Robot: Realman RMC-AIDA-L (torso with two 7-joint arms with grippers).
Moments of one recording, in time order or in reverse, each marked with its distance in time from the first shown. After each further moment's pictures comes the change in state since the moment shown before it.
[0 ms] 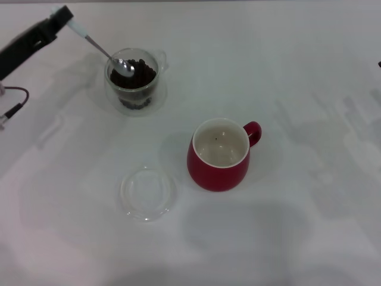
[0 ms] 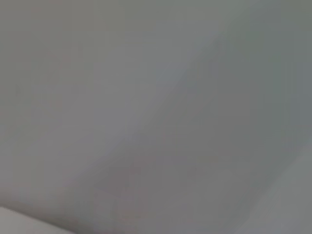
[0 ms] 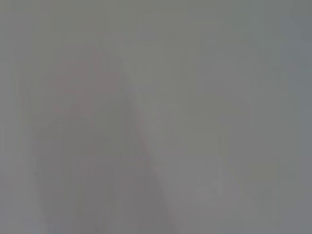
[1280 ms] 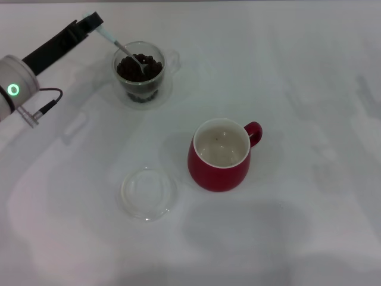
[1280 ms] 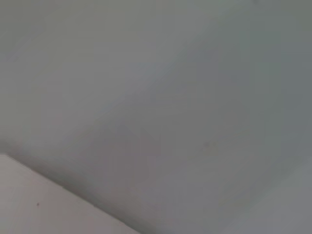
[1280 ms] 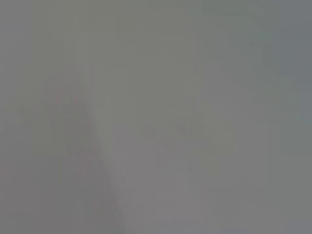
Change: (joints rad) left arm -0.057 -0.063 0.003 0.003 0.029 -0.127 -0.166; right arm 0.063 -0.006 0.065 -0.011 0.069 0.095 0.000
